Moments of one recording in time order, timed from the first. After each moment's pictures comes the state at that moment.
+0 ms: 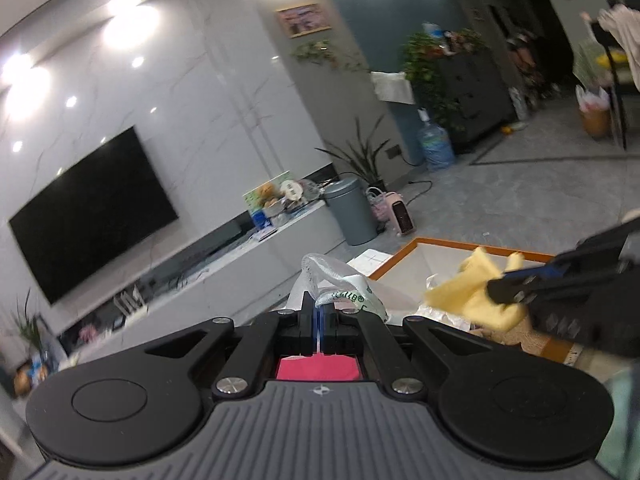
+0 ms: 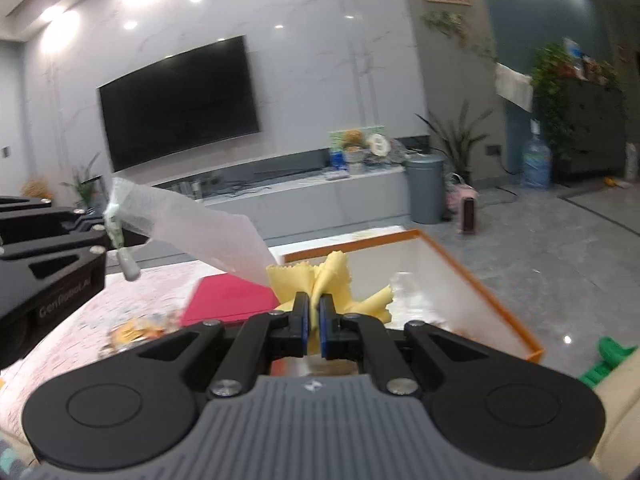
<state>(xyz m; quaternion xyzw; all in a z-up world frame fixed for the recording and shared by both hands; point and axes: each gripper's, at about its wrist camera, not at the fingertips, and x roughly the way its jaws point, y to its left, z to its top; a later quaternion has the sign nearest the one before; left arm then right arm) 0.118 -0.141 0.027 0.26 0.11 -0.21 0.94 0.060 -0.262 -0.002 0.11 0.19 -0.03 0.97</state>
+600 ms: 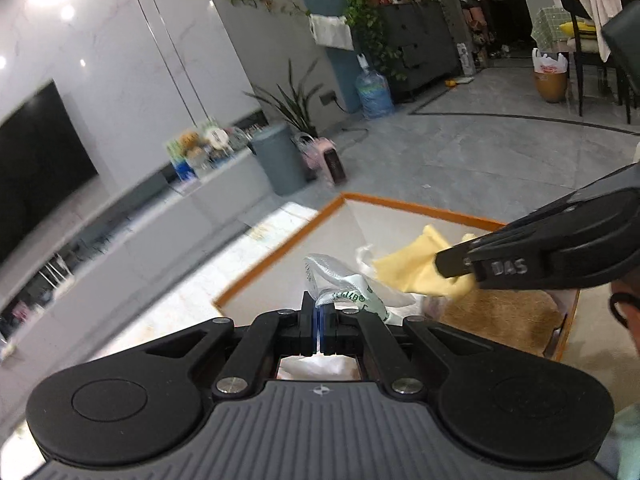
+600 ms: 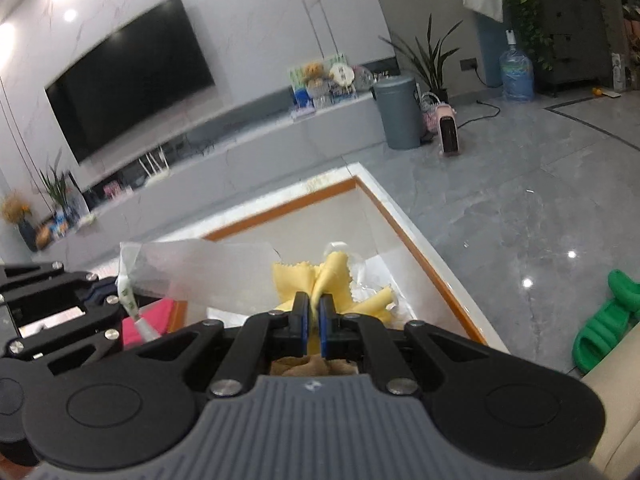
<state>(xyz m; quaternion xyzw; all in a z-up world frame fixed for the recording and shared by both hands) 0.183 -0.199 -0.029 0.26 0.22 -0.29 0.89 0.154 -0.357 -0.032 0.18 0.30 -0.04 0.94</state>
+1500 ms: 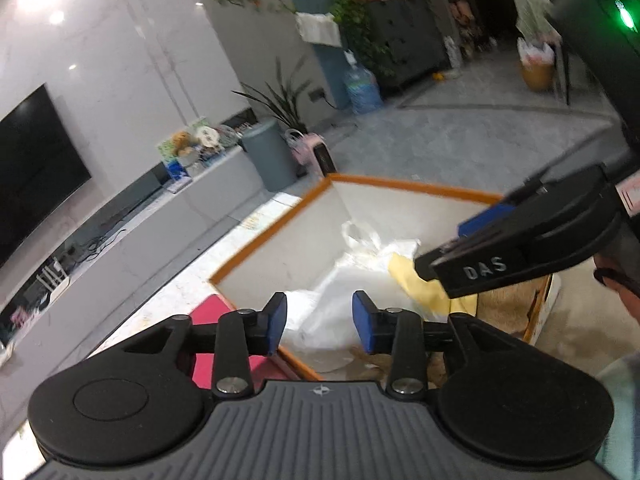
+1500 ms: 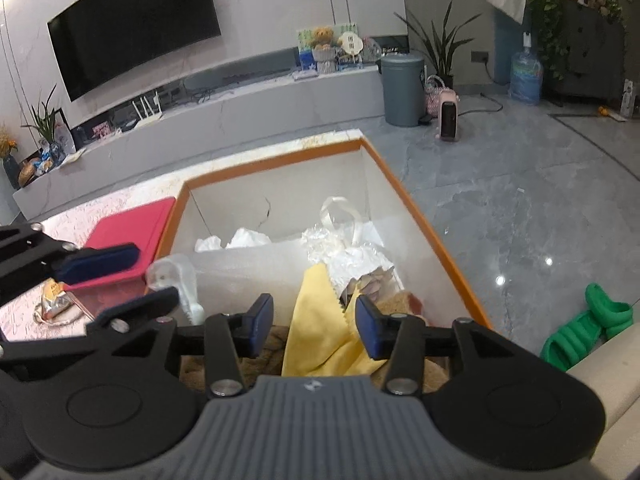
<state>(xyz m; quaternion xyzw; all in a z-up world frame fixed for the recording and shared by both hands) 0.152 -0.178 -0.022 0.27 0.22 -0.29 0.89 0.150 -0.340 -0.041 0.11 0.35 -0.04 0.93</state>
